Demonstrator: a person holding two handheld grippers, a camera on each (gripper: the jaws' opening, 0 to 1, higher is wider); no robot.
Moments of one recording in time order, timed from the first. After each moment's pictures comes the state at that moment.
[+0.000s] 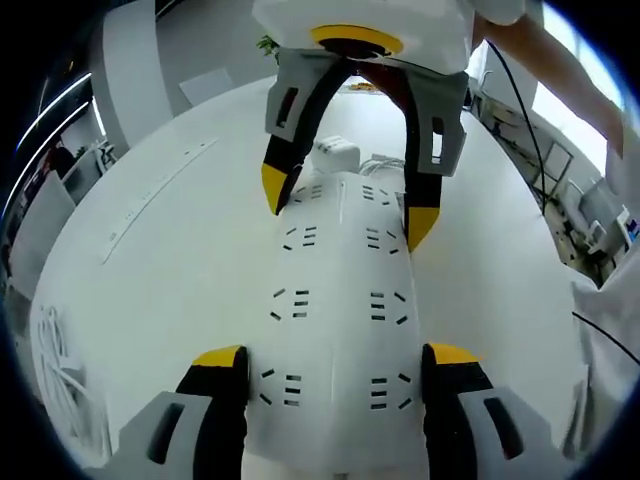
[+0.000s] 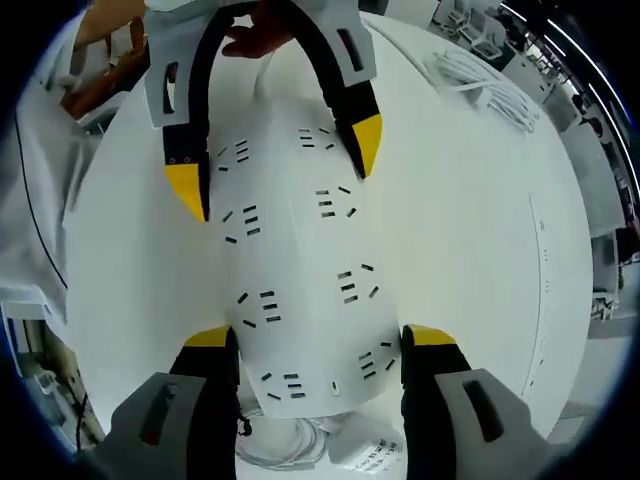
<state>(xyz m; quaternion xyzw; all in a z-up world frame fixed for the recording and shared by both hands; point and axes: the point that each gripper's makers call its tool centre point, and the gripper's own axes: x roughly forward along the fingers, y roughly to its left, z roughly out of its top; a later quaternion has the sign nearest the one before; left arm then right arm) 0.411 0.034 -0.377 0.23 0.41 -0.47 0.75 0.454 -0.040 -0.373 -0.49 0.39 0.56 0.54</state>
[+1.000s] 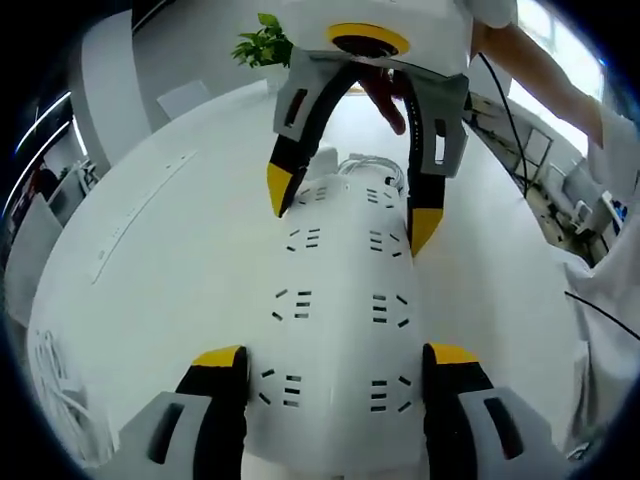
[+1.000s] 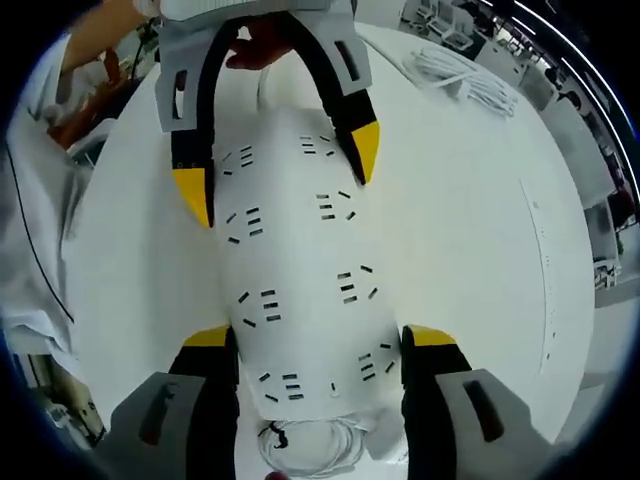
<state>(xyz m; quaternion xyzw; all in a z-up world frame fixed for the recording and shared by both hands) 0.413 0.036 -0.377 0.25 0.39 -0.51 0.72 0.430 -0.041 -0.373 -0.45 0.39 0.55 0.58</state>
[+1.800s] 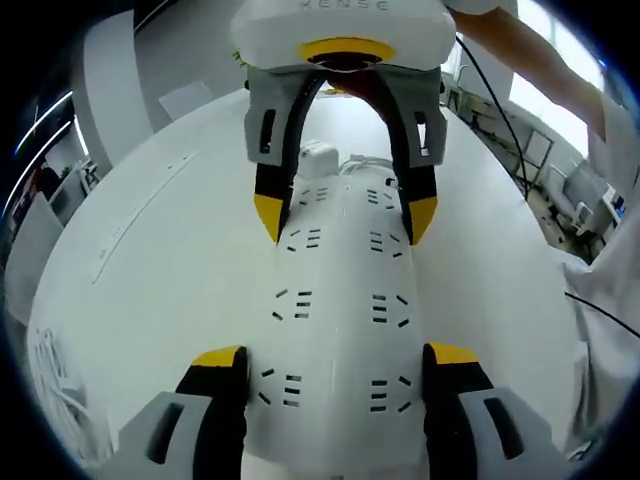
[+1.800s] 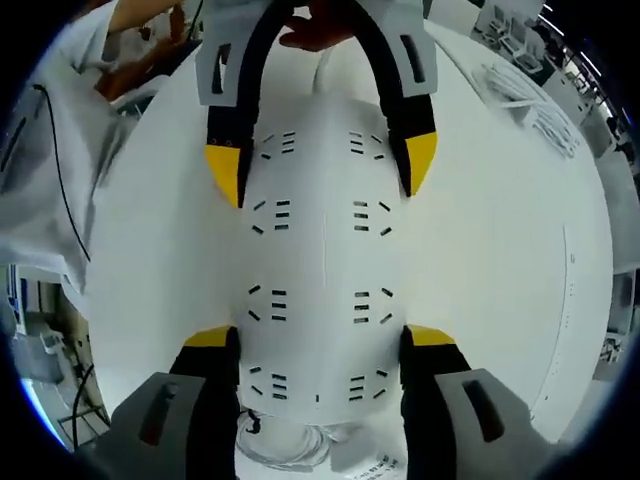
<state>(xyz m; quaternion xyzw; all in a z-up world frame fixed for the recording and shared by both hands) 0.412 0.034 -0.378 0.25 0.38 -0.51 0.73 0.426 -0.039 -0.378 -0.50 0.39 0.62 0.47</state>
